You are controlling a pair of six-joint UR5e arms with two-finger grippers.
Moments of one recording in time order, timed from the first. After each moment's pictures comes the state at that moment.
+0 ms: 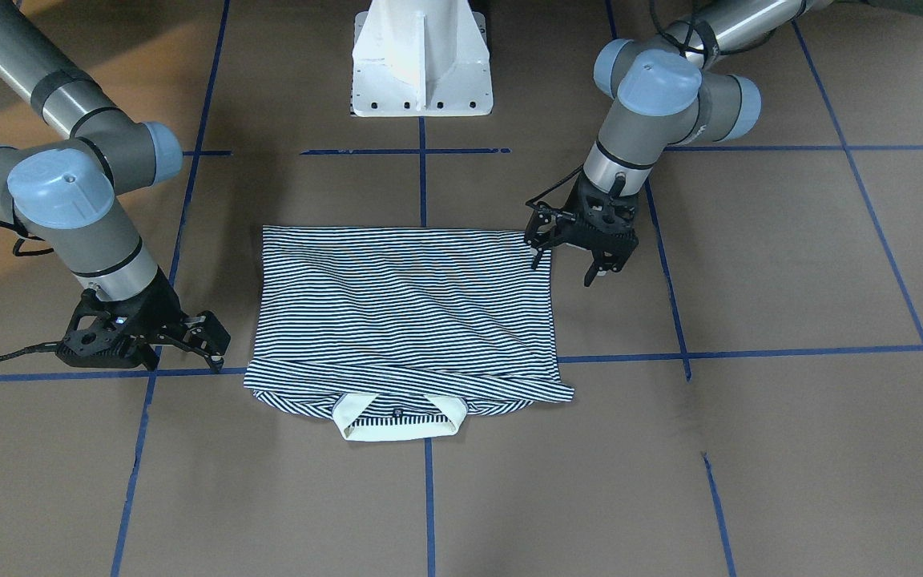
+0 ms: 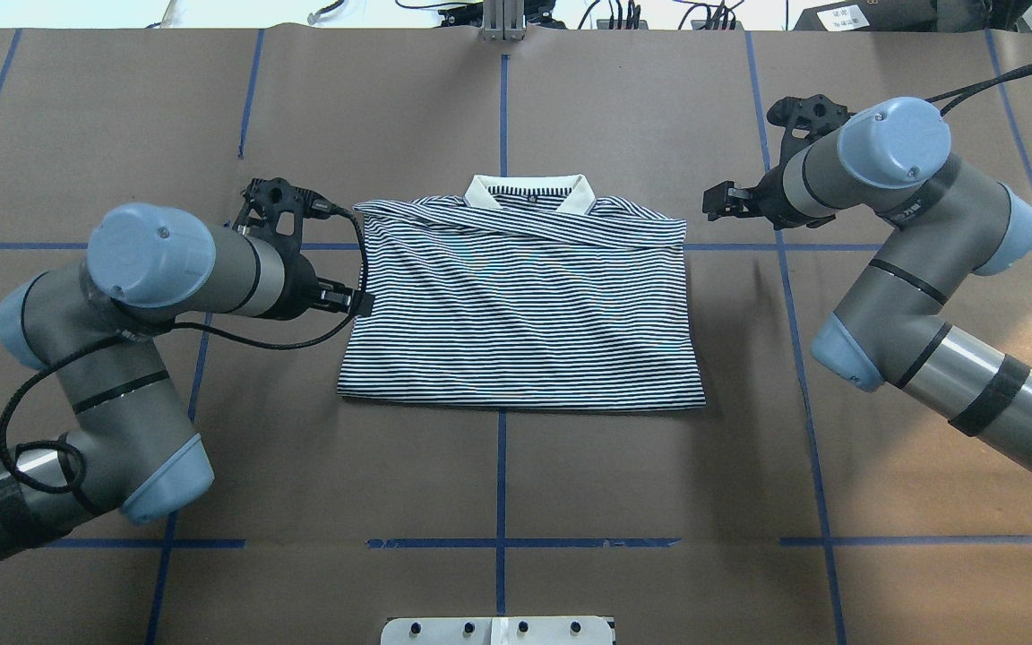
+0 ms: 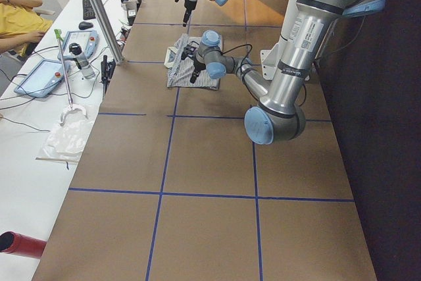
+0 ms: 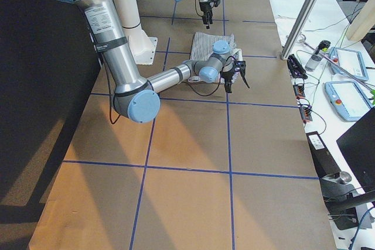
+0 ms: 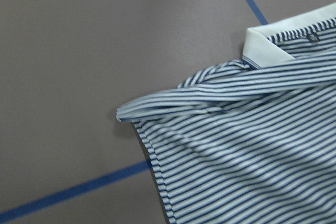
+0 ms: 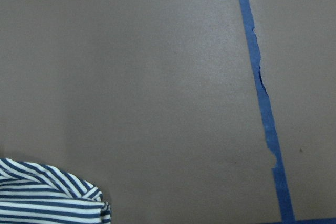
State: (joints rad) left arm -0.59 -1.94 -1.75 -2.06 -1.79 -0.99; right arm 0.83 -1.18 1.51 -1.05 1.89 1.14
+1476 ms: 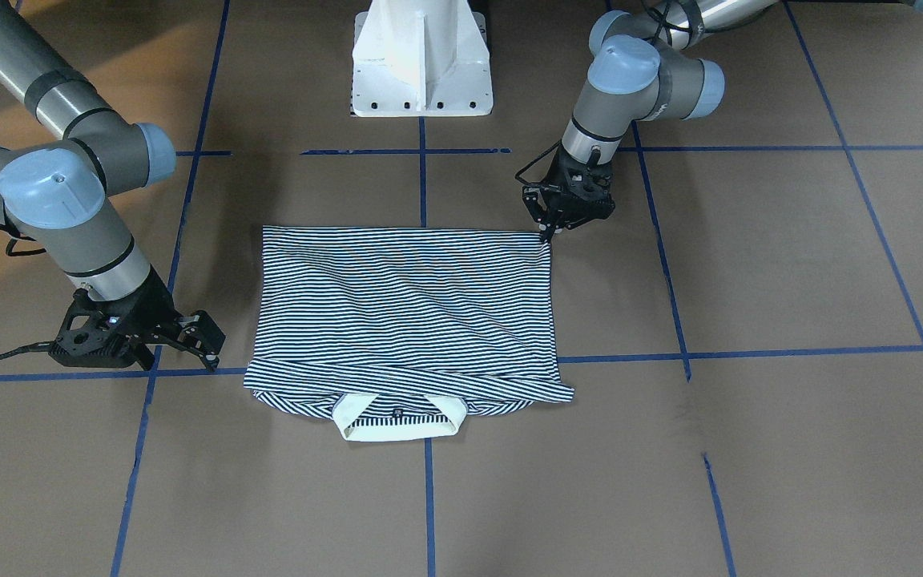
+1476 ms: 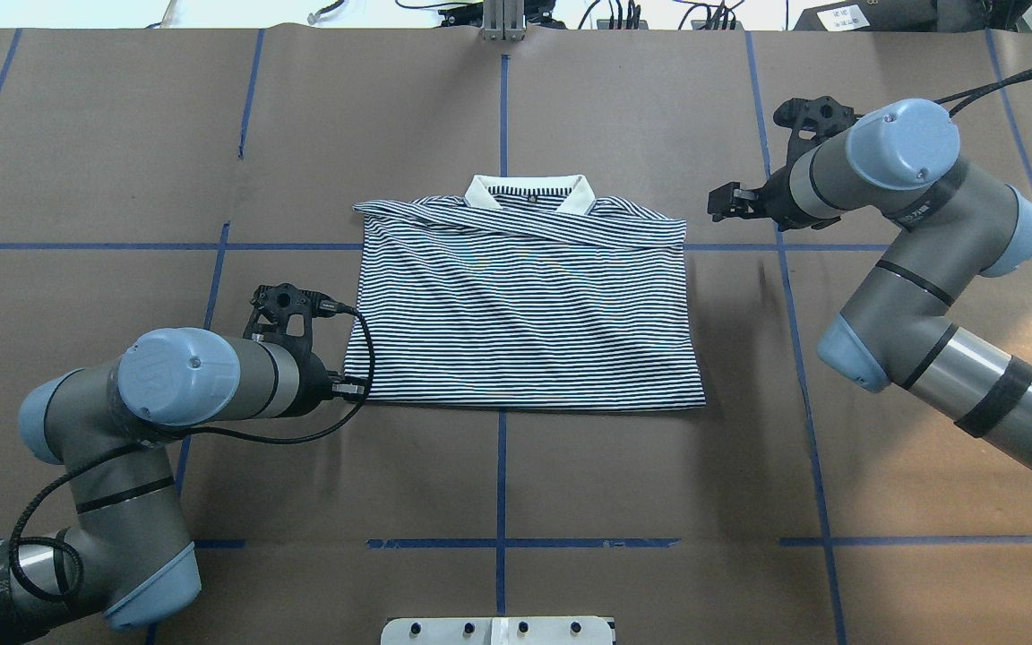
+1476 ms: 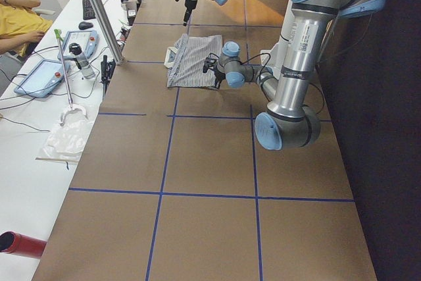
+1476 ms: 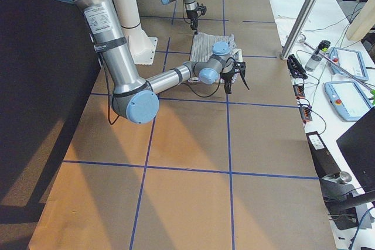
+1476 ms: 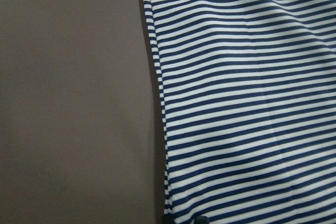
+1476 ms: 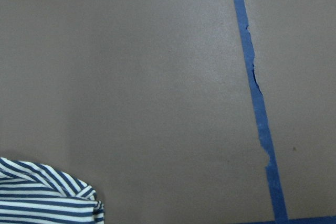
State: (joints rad) left arm -0.44 -1.88 -1.77 -2.07 -1.69 -1.14; right arm 0.83 -1.18 1.51 -1.04 1.89 1.14
